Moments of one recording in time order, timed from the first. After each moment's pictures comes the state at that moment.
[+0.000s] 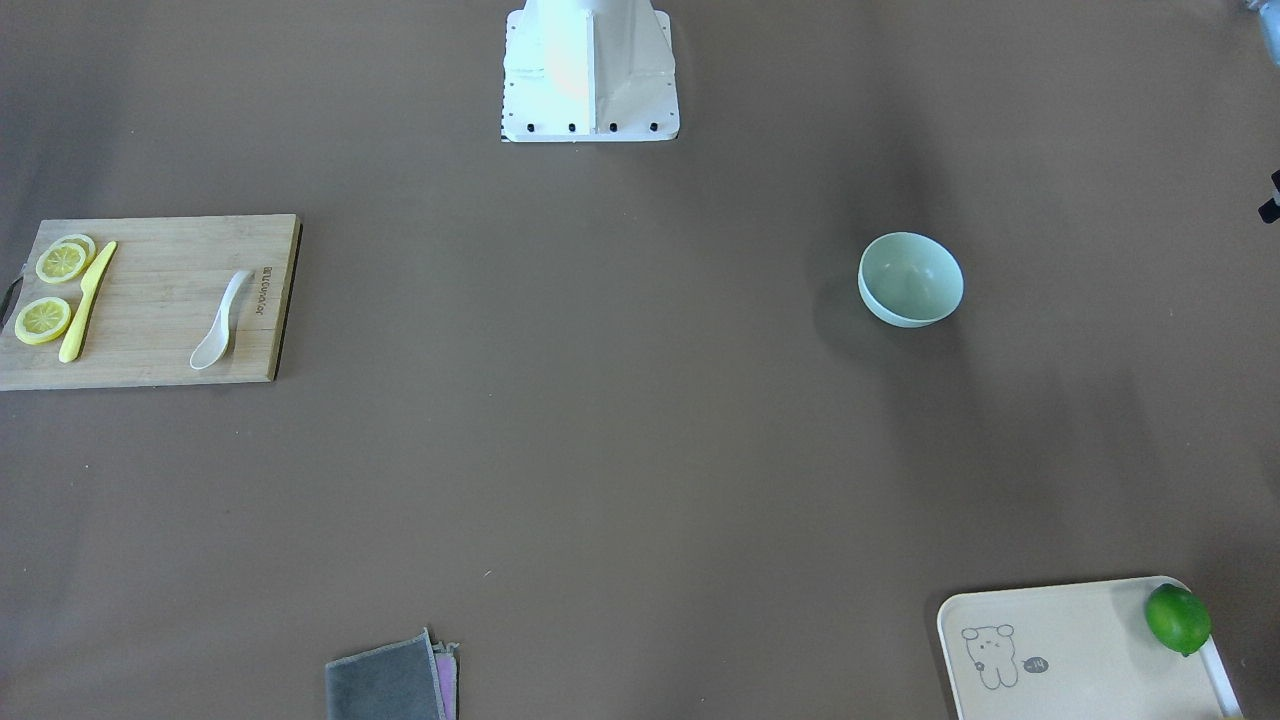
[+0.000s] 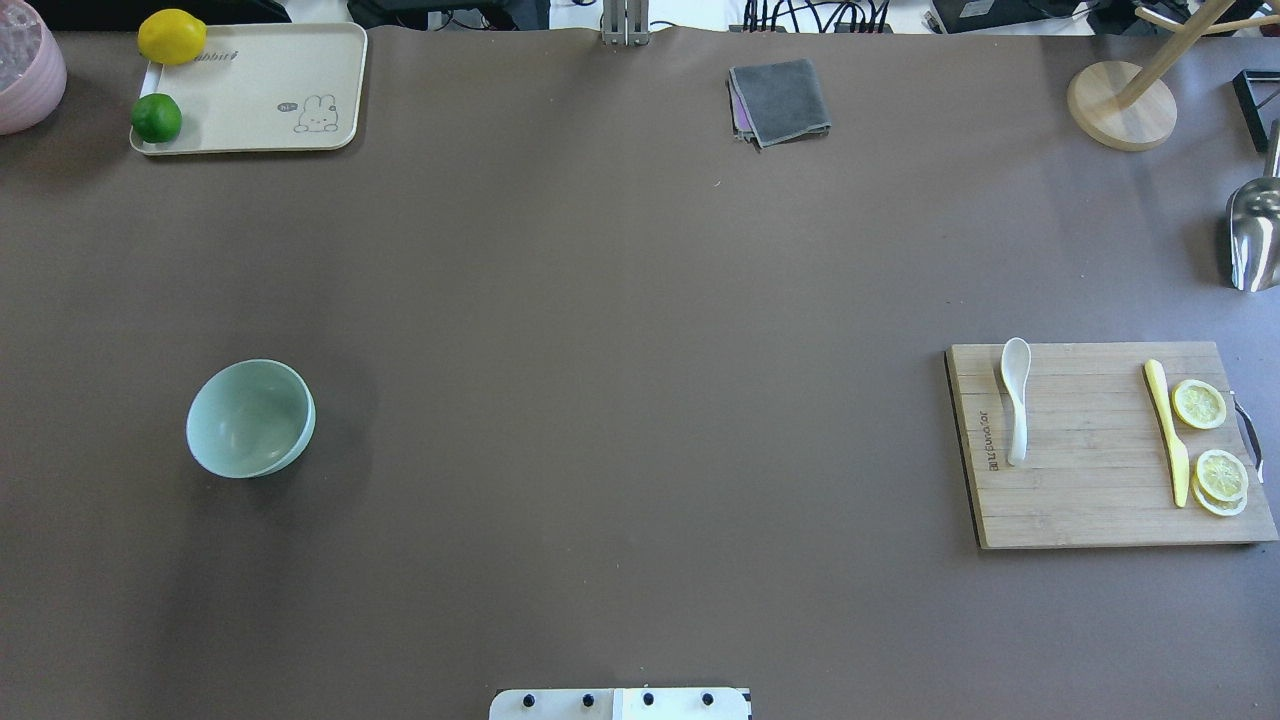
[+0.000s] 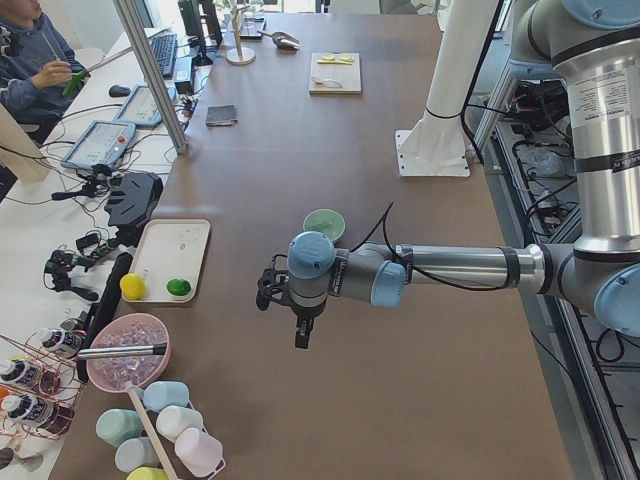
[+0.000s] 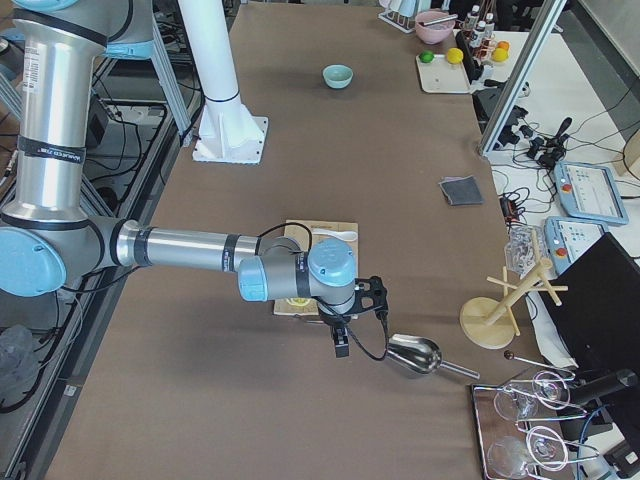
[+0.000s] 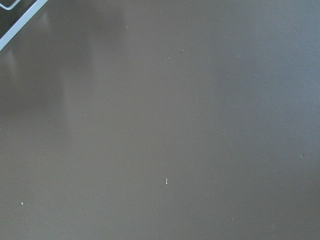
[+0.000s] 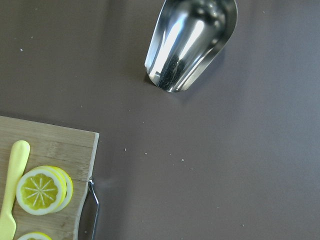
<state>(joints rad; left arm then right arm) -1.50 -1.36 -1.79 -1.76 -2.38 -0.08 1.56 -1.75 1.69 -1.38 2.32 -0.07</state>
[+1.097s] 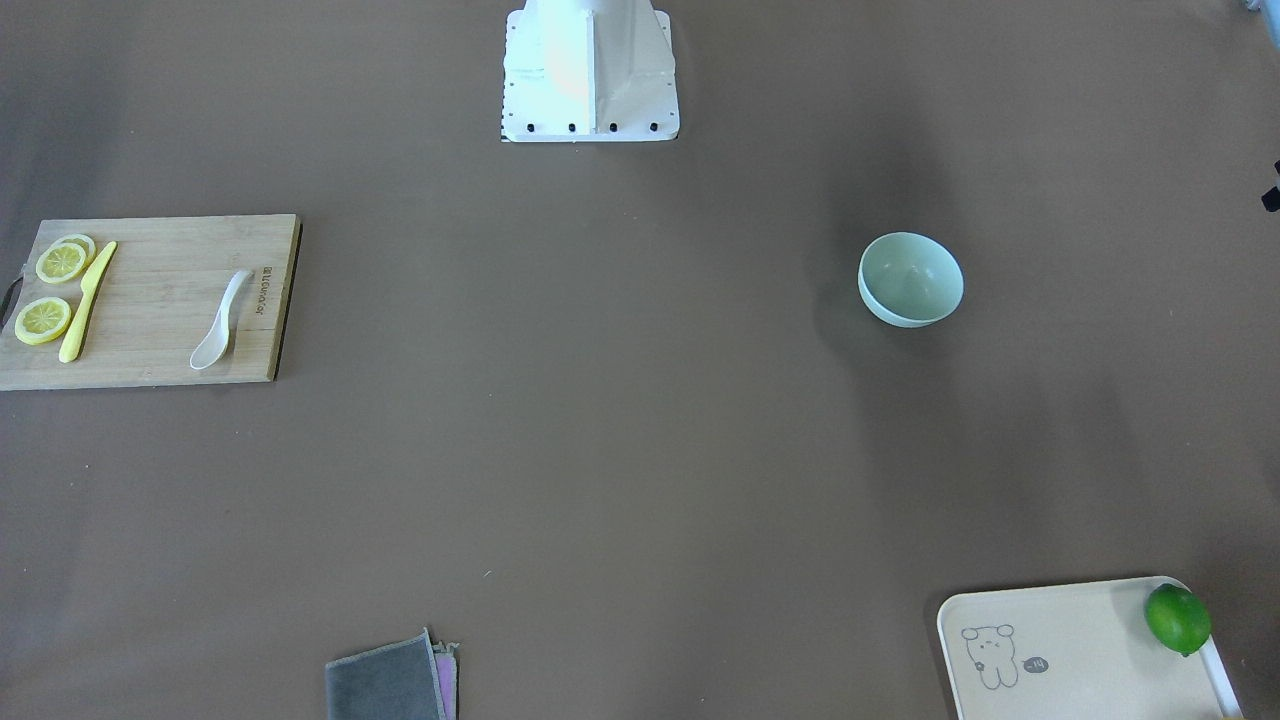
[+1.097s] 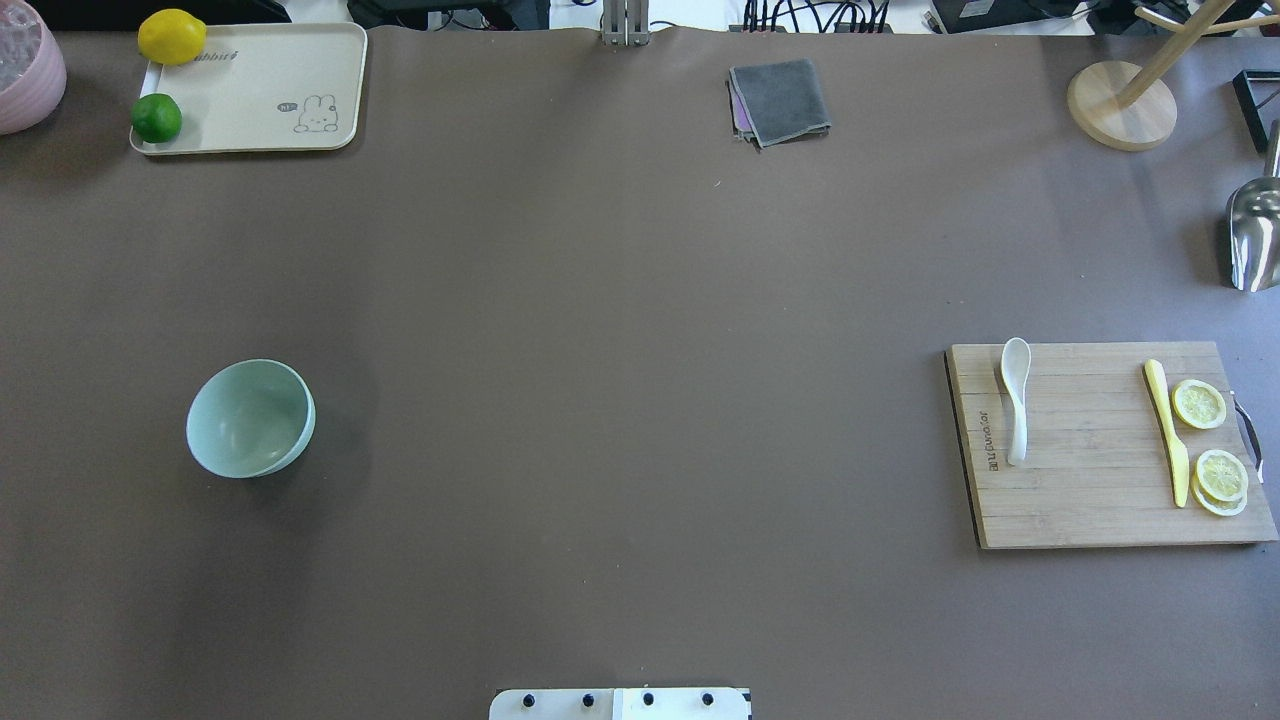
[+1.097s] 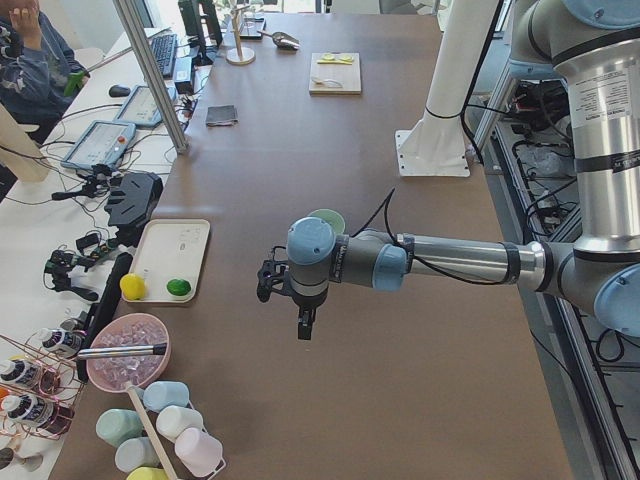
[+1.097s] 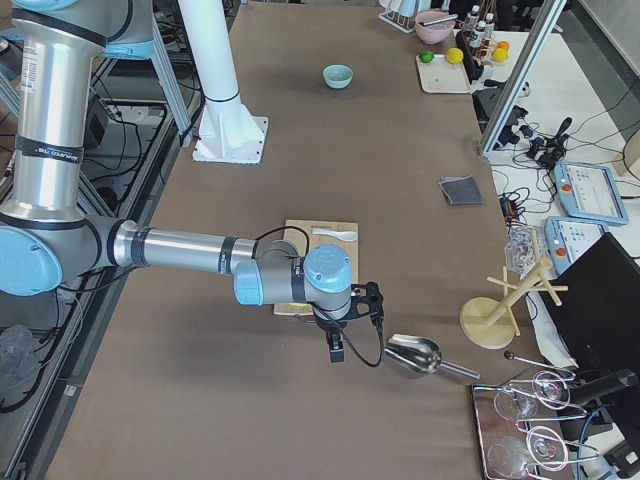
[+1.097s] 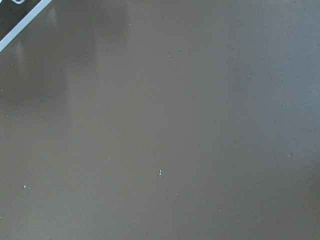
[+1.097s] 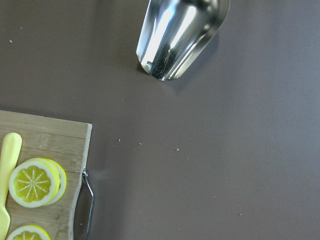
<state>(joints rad) -1.51 -1.36 -1.84 -1.68 -2.37 -0.08 1.56 -1.76 1.68 -1.39 2.33 -0.07</state>
